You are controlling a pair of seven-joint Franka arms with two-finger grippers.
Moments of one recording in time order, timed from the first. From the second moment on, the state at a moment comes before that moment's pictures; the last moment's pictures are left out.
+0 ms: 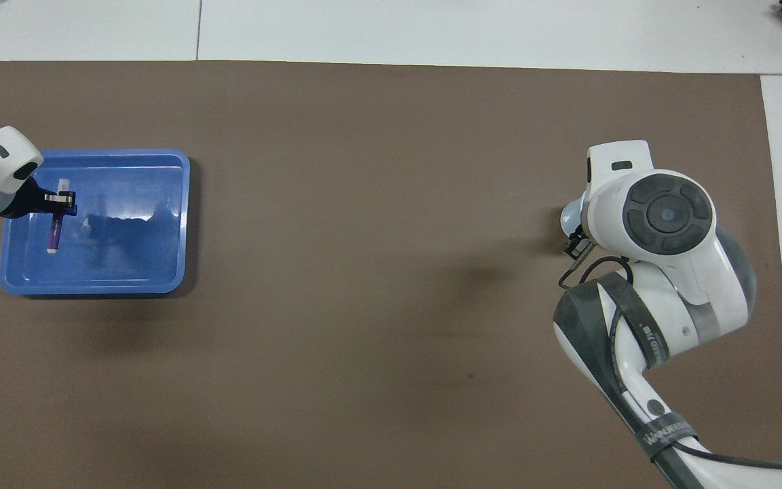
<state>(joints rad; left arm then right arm) 0.31 0.38 -0.14 -1.82 0.06 2.26 0.23 0.13 0.09 0.09 -2.01 -0.38 2.19 -0.40</state>
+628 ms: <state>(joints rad) 0.35 0.39 -0.14 -1.88 0.06 2.35 0.28 0.12 0.09 0.09 -2.10 -0.46 2.26 -0.40</state>
